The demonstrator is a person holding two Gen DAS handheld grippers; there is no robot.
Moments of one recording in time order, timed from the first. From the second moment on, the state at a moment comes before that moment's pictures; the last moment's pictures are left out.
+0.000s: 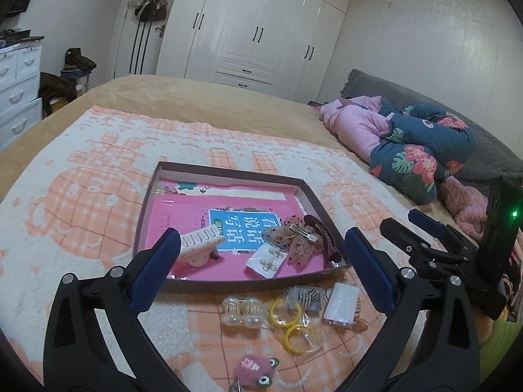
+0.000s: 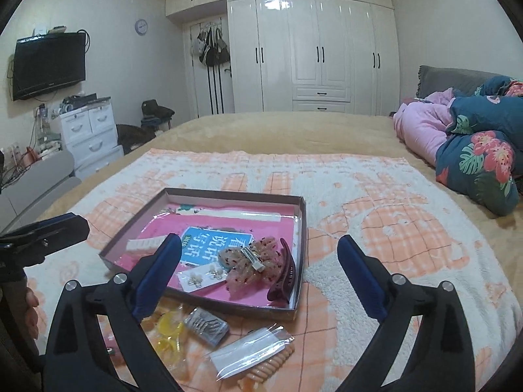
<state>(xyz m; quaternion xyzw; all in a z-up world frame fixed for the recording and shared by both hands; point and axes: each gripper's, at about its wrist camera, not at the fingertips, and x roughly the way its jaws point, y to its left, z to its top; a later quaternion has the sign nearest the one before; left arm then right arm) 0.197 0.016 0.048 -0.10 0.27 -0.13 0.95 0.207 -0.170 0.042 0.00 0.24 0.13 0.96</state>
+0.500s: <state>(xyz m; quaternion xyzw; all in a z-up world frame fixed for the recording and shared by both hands) 0.165 0.027 0.054 -0.11 0.26 -0.12 0.95 0.165 -0.170 0.056 0.00 0.23 0.14 0.96</state>
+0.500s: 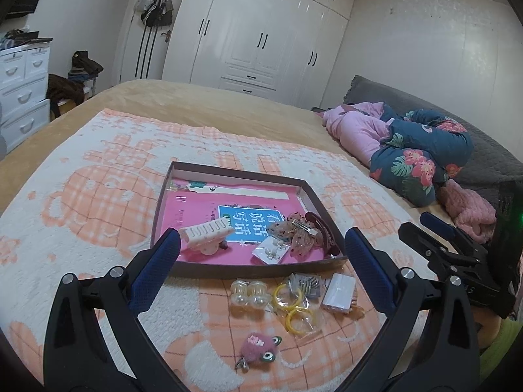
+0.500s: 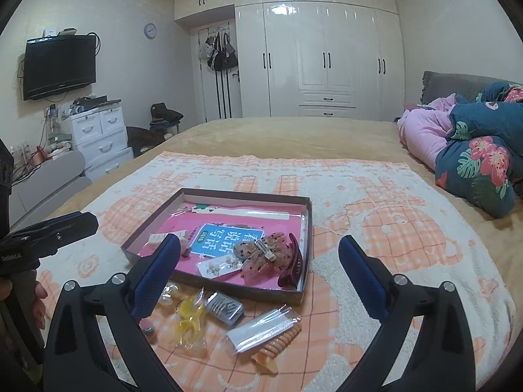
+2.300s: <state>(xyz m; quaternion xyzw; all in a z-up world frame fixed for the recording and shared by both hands) 0.193 -0.040 -0.047 -0.13 0.45 -0.21 0.86 0.166 -0.185 -0.081 -0.03 0.36 0.12 0.92</state>
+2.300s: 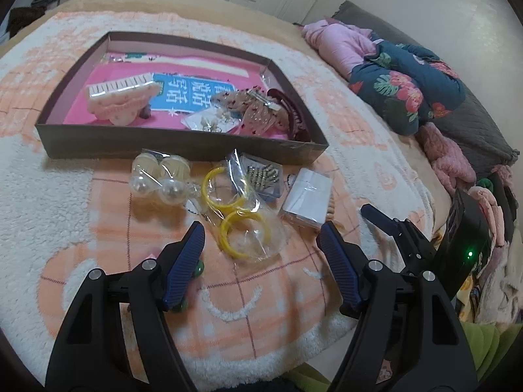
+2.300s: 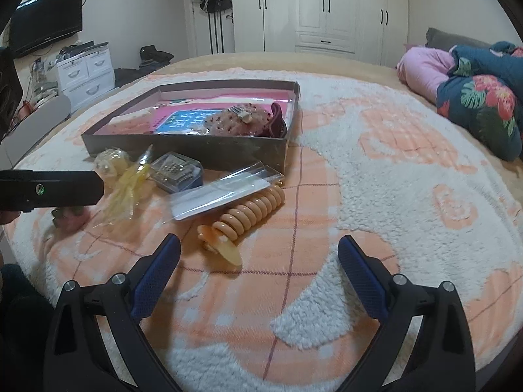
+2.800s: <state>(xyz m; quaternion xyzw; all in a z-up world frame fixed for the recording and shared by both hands) 0.221 -0.049 -0.059 -0.12 0.47 -0.19 0.85 0.185 -0.194 -0.086 -0.02 0.36 0.12 0.92</state>
